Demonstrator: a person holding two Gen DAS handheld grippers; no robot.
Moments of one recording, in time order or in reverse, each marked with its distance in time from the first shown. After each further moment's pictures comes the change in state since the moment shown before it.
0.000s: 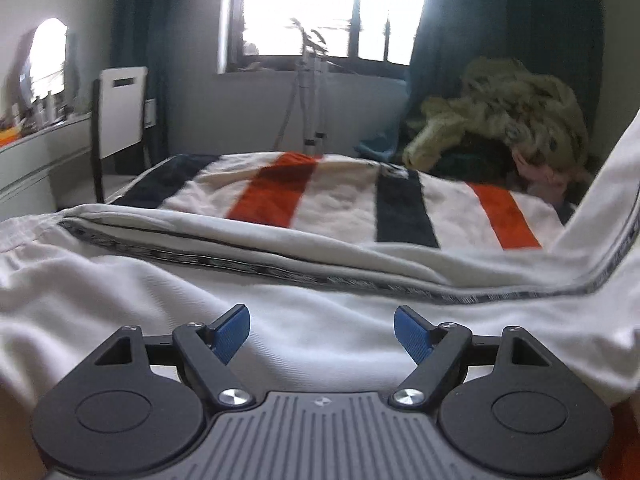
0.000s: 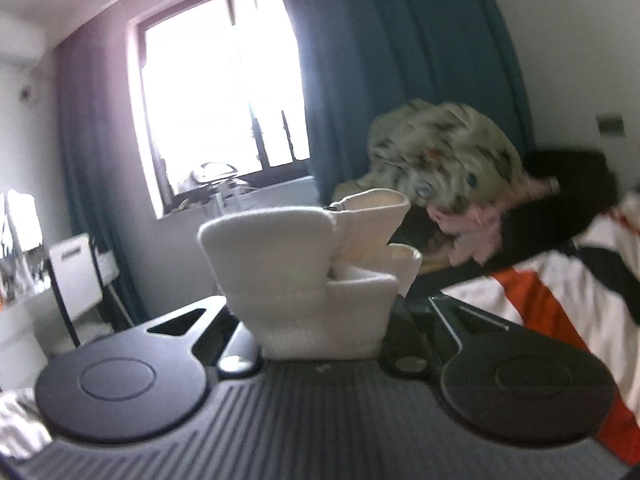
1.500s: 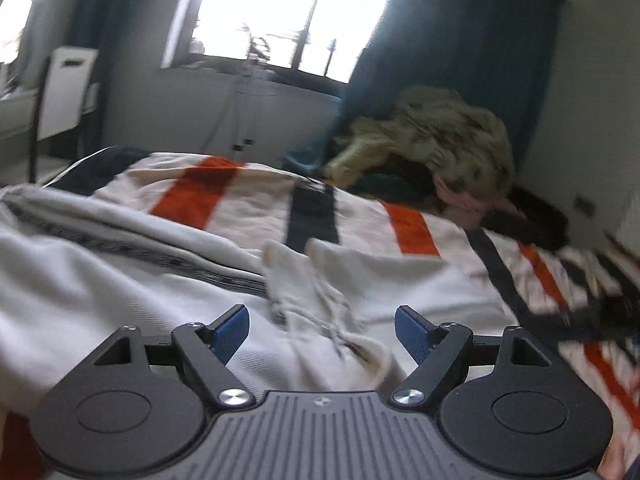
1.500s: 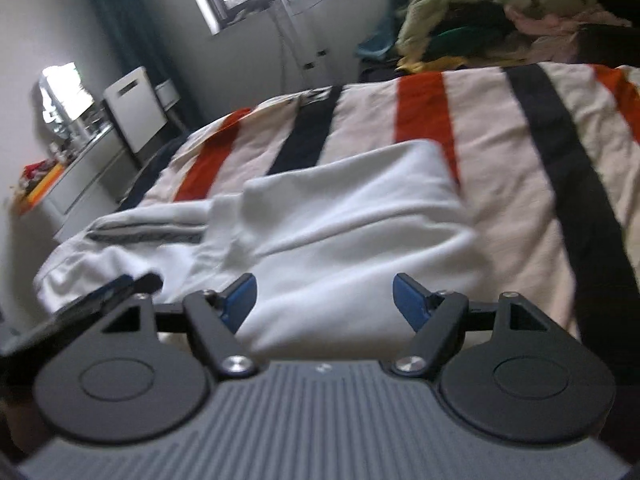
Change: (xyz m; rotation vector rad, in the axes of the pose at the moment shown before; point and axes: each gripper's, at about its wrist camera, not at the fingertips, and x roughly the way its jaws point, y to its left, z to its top) left arm -0.030 -0.035 -0.017 0.025 -0.010 -0.283; right arm -0.020 0.076 -0.123 0.056 0.613 0.180
